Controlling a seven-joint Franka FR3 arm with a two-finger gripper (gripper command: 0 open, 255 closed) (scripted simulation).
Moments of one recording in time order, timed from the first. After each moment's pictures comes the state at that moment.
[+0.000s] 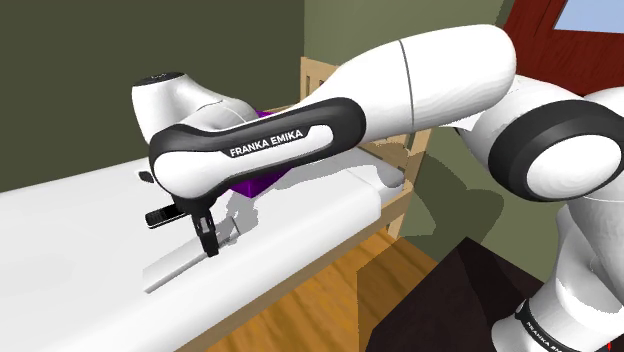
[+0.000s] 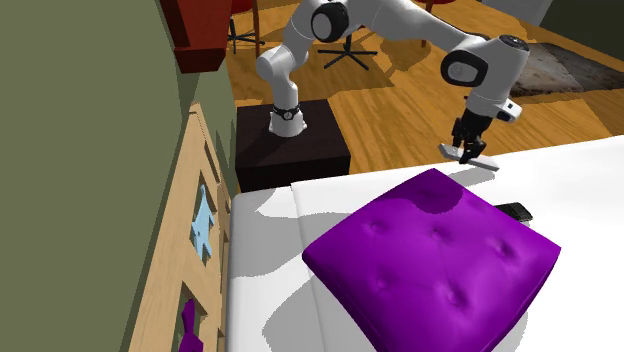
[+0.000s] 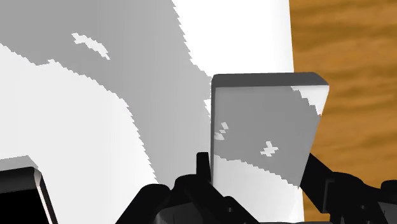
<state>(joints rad) 0.74 0.68 0.00 -1.22 -0.01 1.90 -0.69</state>
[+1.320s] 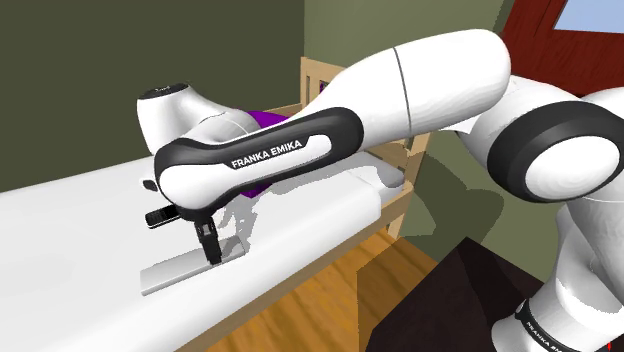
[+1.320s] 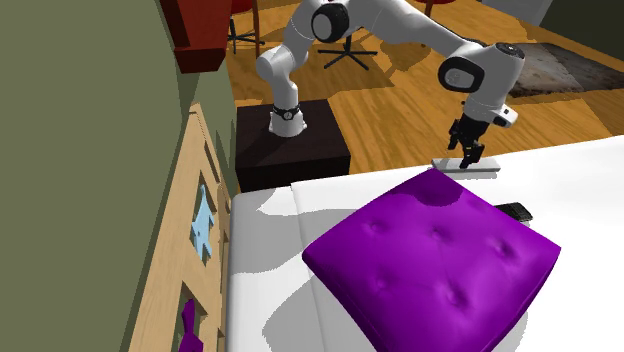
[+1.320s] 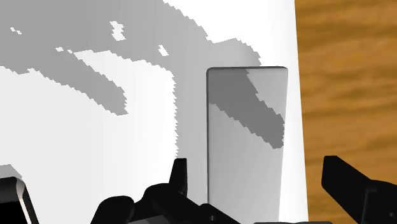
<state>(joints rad) 0.74 0.68 0.00 -1.26 -0.01 1.94 -0.69</state>
